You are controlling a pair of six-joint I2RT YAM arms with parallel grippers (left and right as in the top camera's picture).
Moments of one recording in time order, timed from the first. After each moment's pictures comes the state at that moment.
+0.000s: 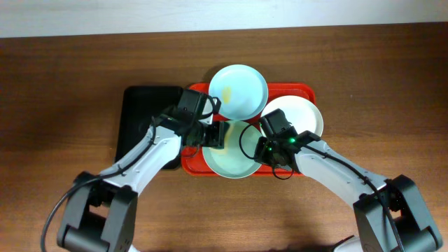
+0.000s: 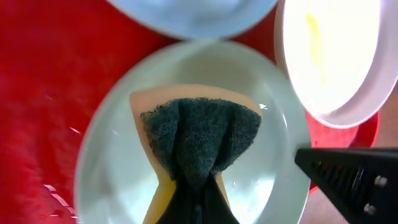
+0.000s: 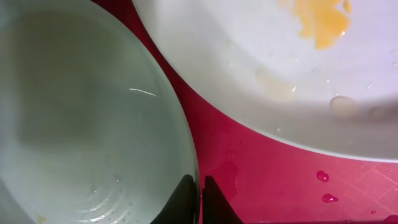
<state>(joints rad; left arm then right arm) -0.42 1.74 1.10 -0.46 0.34 -0.33 0.46 1.63 0.88 -0.50 -0.05 0.79</state>
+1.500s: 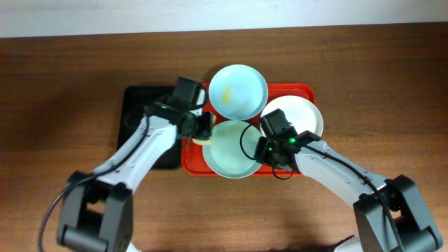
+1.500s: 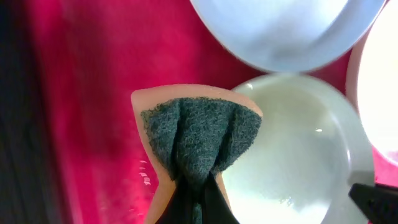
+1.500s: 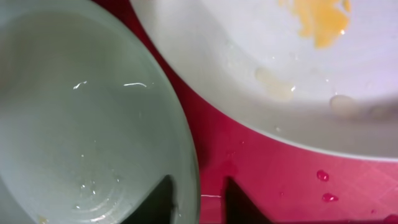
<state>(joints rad) -0.38 1.76 1.22 -0.62 0.14 -0.34 0.46 1.63 0.88 -0.50 -0.05 0.79</state>
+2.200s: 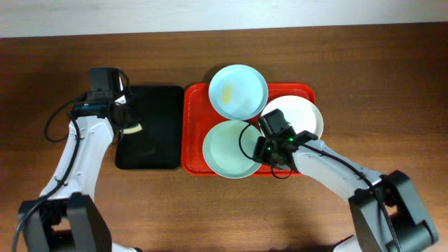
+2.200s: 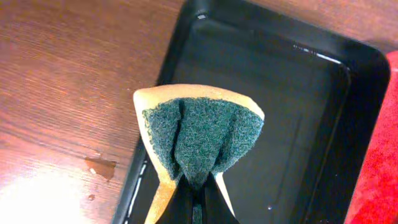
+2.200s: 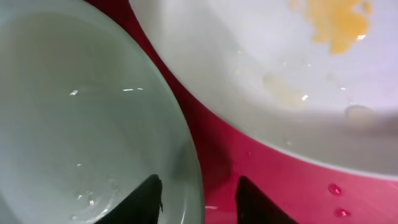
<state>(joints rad) 0.05 1.66 1.23 -0.68 -0.06 -0.23 0.46 1.67 0.88 -0.47 -0.06 0.79</state>
